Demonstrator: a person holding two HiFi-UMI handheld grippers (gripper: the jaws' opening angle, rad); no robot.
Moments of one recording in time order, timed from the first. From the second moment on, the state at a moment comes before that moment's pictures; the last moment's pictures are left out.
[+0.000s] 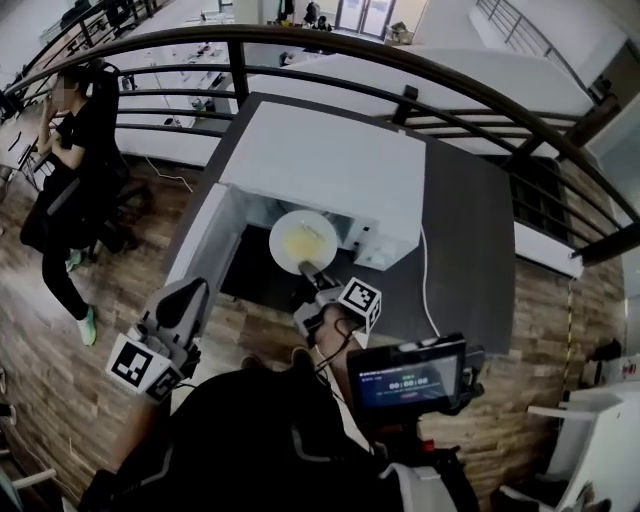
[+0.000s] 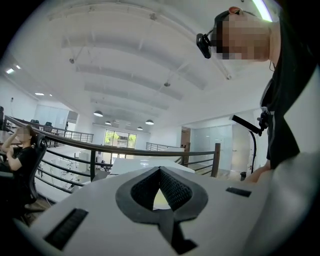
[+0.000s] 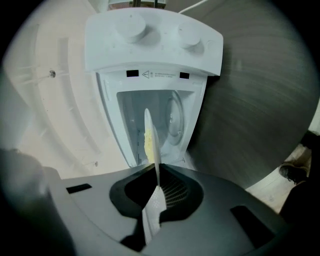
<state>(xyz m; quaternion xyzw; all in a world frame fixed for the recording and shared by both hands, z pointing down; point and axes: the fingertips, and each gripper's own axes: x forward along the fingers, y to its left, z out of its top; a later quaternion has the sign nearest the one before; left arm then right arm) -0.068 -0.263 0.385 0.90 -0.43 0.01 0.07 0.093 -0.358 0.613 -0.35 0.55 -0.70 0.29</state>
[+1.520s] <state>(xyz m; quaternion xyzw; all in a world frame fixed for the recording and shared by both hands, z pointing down) -0.065 -0.241 0.396 0.94 -0.33 -0.01 0.08 0.098 -0.251 0.519 -0.35 0.58 -0.65 0.35</state>
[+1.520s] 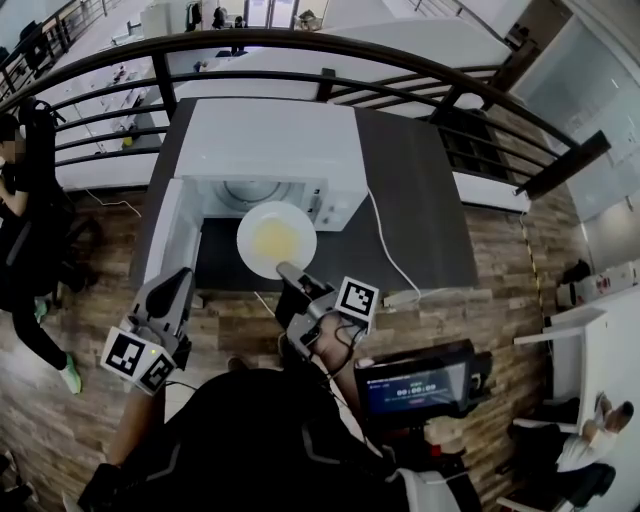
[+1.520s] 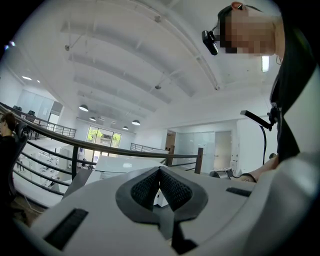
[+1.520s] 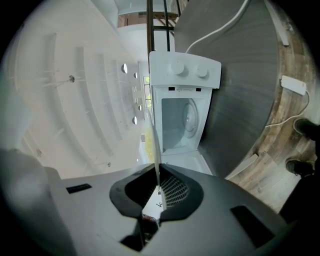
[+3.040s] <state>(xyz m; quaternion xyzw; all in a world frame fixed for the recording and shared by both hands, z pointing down) -0.019 -0.247 0.391 0.94 -0.32 0.00 0.08 0.134 -0.248 0.510 -0.35 0.58 -0.65 0.35</state>
